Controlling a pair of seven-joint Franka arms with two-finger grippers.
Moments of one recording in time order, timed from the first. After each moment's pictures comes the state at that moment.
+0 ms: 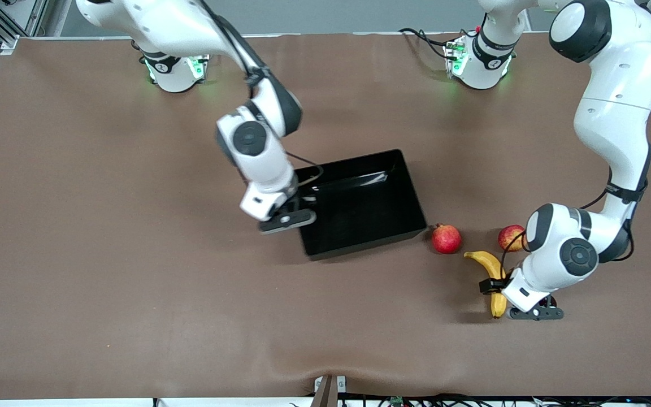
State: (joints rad) left arm 0.22 0.89 -0.41 -1.37 0.42 2.30 -0.28; right arm 0.63 0.49 -0.05 -1.67 0.11 2.35 0.37
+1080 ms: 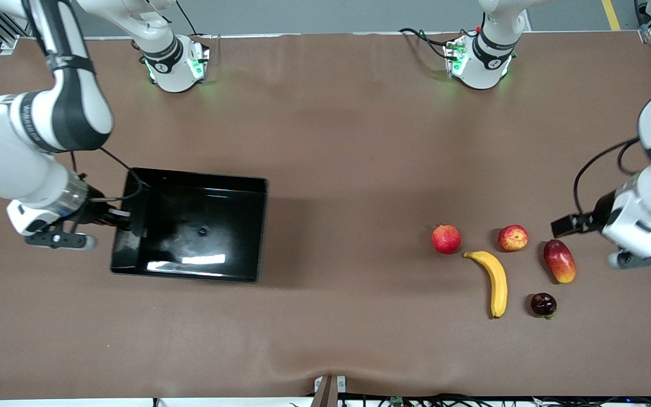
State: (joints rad) left arm 0.27 0.34 -0.44 -1.36 0.19 1.65 -0.27; right arm 0.07 0.20 -0.05 -1.84 0.11 2.07 0.06
